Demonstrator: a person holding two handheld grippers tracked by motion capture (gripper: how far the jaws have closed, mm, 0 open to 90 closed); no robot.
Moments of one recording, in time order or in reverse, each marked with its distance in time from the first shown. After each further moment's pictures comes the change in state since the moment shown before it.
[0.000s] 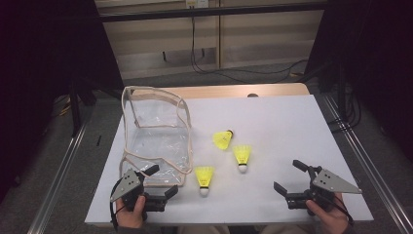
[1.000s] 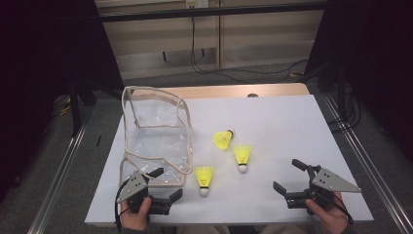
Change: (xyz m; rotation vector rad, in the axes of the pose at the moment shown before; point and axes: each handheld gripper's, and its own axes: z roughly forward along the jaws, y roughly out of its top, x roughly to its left) left arm -0.006 -0.004 0.005 0.063 -0.013 0.015; right arm 0.000 0.002 0.002 0.000 0.008 0.000
